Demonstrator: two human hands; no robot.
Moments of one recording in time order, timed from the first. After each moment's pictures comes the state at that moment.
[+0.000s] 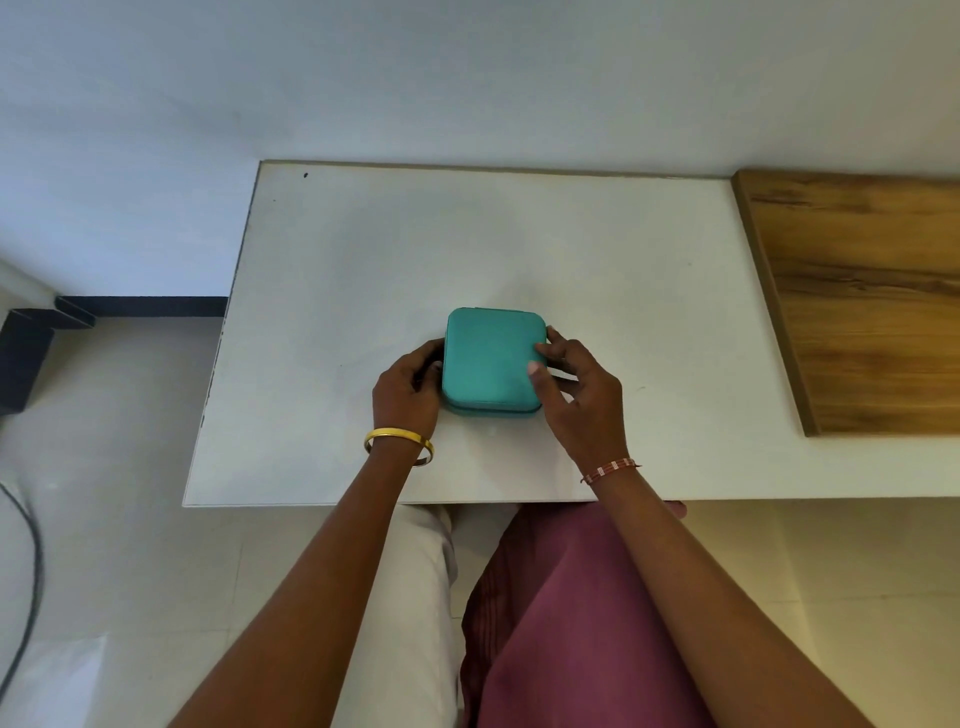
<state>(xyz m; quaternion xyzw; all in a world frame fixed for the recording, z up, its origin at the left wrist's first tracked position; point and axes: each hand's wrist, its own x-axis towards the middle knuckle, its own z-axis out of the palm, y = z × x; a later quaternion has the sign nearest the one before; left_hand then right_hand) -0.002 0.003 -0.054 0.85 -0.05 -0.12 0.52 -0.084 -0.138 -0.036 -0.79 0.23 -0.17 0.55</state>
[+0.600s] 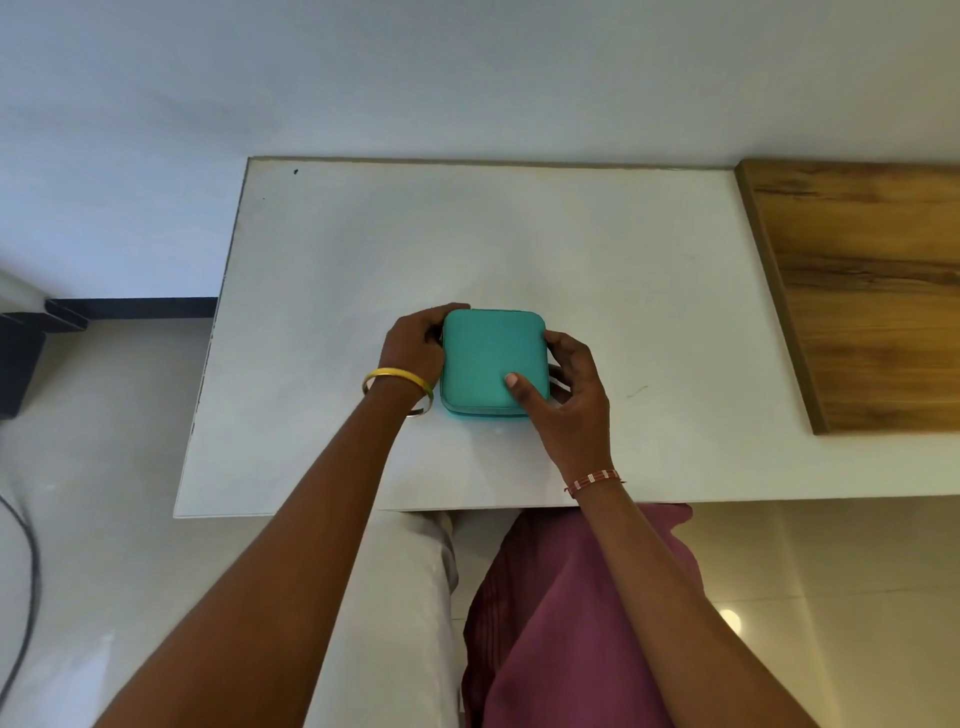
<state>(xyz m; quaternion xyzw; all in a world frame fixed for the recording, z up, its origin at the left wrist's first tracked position) 0.043 -0.020 -0.044 0.86 -0.12 -0.19 0.45 -0.081 -0.126 -0.042 -0.71 0.28 -0.18 0.62</state>
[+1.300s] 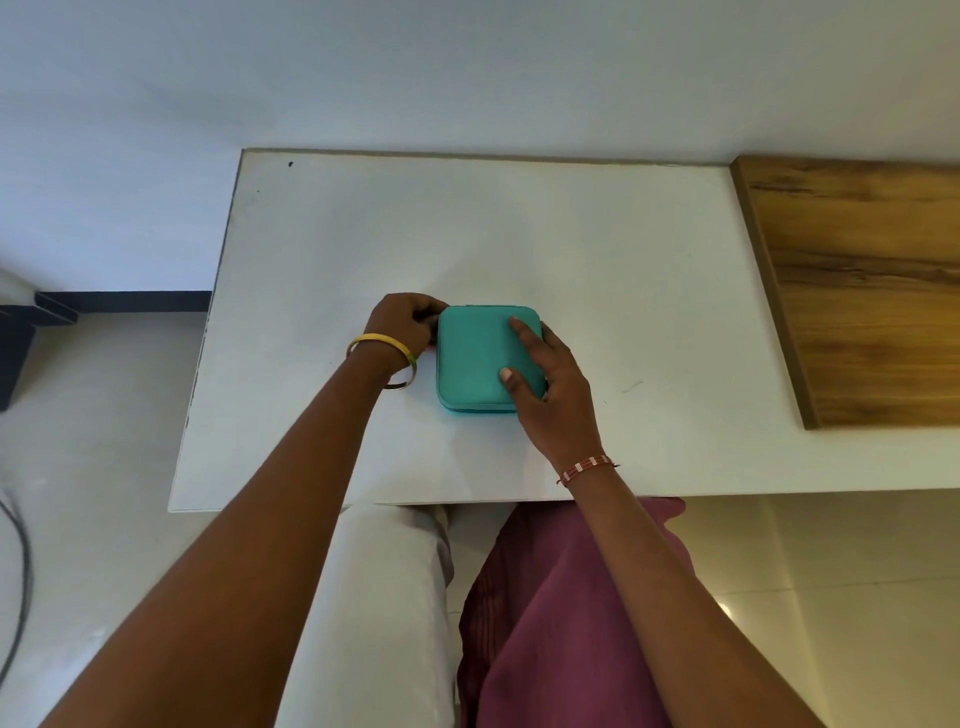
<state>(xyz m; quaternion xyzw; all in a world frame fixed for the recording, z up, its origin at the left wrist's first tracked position) 0.065 -0.017 -0.032 0.87 -0.12 -0.27 0.39 -0.075 -0.124 -0.030 -0.83 0.25 -0.07 0.50</state>
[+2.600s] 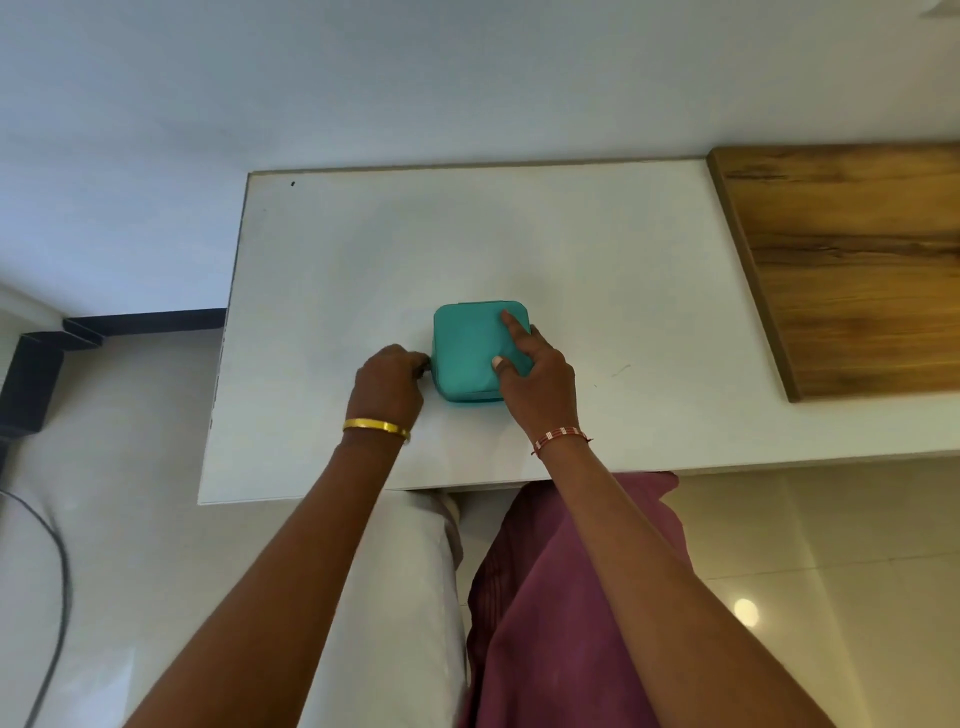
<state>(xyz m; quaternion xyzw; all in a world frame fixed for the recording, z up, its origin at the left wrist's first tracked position) 0.008 0.016 -0.035 0.95 -0.22 -0.11 0.21 -0.069 -0.113 -0.020 -0.79 0.32 -0.06 0.52</state>
